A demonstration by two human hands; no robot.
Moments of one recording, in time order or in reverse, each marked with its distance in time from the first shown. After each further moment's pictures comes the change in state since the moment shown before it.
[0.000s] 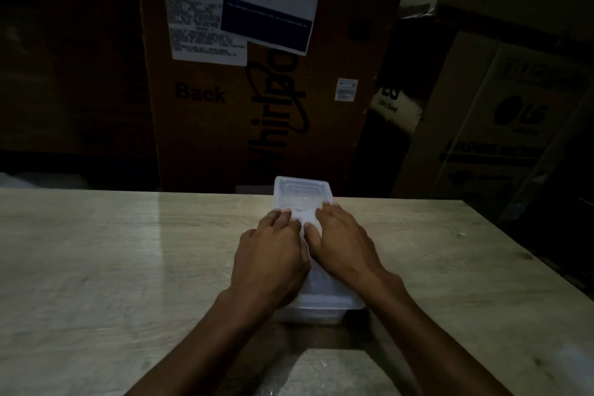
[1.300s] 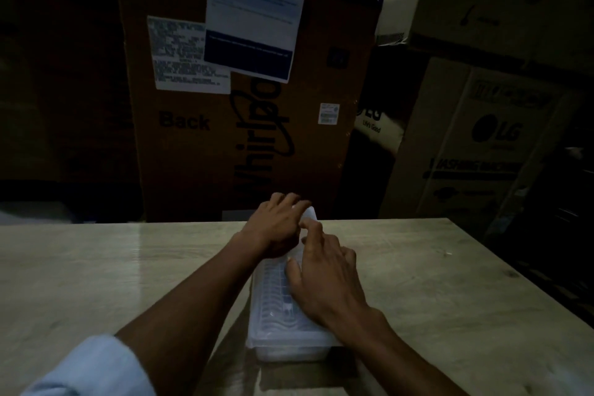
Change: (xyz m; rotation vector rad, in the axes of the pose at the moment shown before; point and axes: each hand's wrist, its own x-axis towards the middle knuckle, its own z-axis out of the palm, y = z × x) left_hand 0.131 -0.012 0.016 0.172 -0.065 0.331; right_hand -0.018 -0.009 -0.009 0.080 0.083 -0.047
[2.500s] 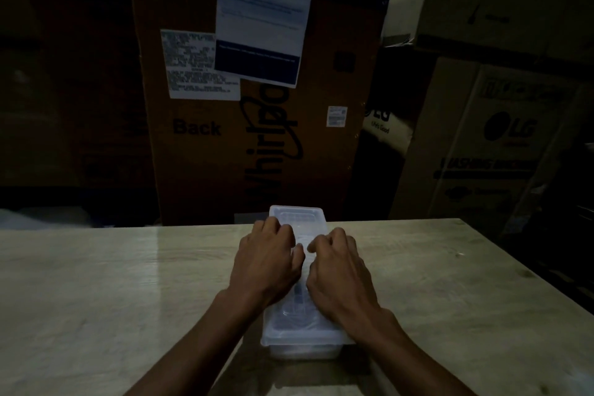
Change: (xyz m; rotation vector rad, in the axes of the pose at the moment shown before) left_hand -0.081 0.025 -0.003 -0.143 0.324 -0.261; right_hand 0.002 0.004 0.001 -0.057 0.040 0.014
